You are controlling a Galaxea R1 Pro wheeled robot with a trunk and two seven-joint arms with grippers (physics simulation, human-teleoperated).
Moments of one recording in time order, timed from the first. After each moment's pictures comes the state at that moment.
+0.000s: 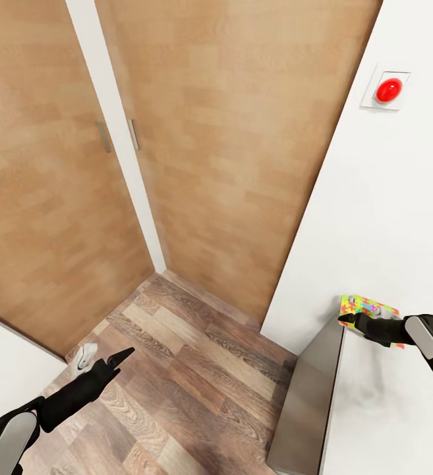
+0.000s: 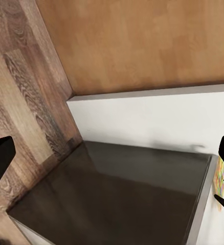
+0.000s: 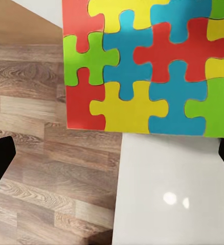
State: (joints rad) left arm -0.12 0.17 0.21 -1.48 1.06 0.76 -0.16; right arm -0.84 -0.48 -0.03 -0.58 -0.65 0.82 0.21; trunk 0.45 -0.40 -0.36
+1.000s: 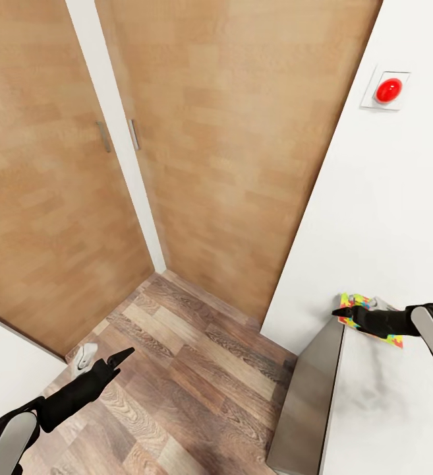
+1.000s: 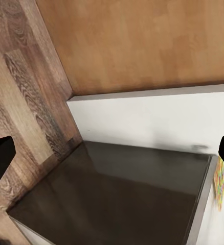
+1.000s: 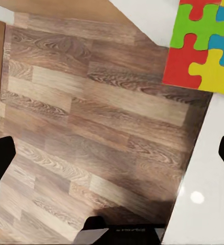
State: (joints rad) left arm -0.12 0.17 0.21 -1.48 1.06 0.76 -0.16; right arm -0.77 -0.51 -0.04 -0.86 -0.66 1.04 0.29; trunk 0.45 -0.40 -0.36
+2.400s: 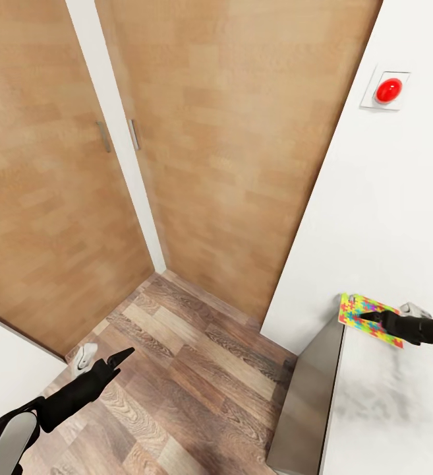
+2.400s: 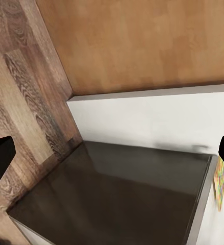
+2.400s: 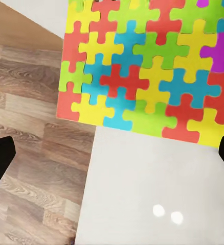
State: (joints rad) left arm -0.12 0.17 0.21 -1.48 1.06 0.76 -0.16; right arm -0.75 -0.62 -0.05 -0.77 -0.63 0.89 0.37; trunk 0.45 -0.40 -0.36
